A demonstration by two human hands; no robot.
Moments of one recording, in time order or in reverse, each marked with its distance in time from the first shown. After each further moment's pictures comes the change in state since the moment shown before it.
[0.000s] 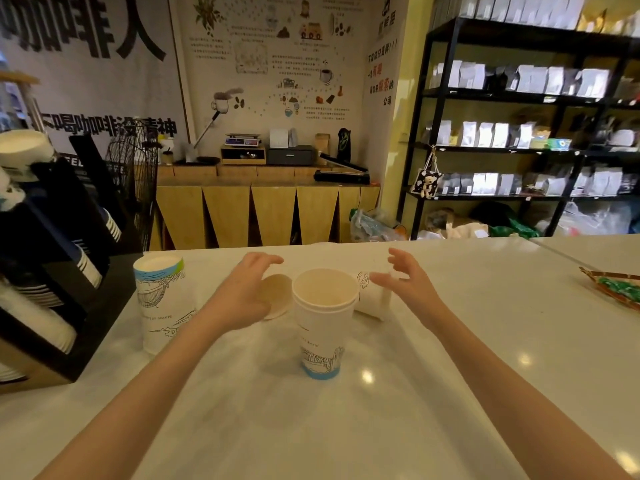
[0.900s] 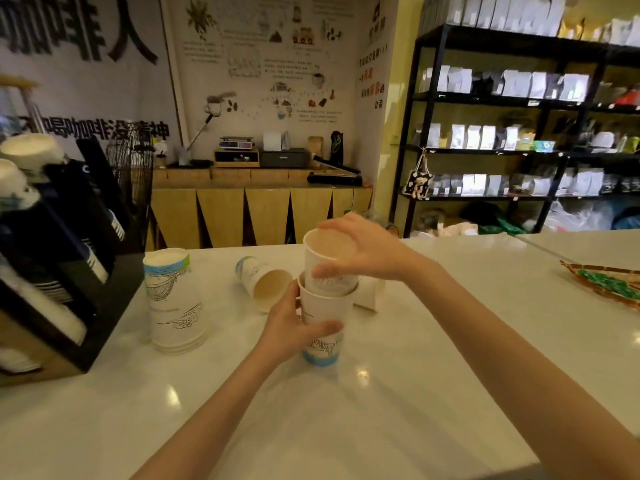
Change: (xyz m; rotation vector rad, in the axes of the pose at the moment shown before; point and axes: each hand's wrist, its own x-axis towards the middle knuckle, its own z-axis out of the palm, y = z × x) left_hand -0.041 0.040 0.059 -0.735 0.018 -0.094; right_hand -0.038 -0.122 0.013 -0.585 -0.361 -0.416
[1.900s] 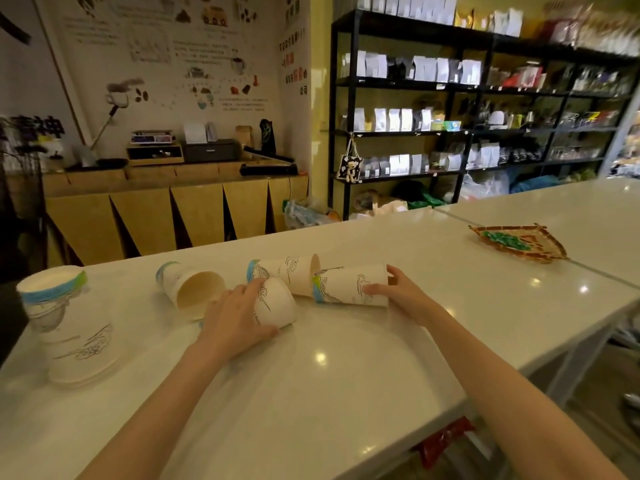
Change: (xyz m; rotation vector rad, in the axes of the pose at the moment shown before) left_hand 0.028 0.004 0.018 0.955 -0.148 0.100; right_hand -0.104 0.186 0.036 0.780 0.303 0.747
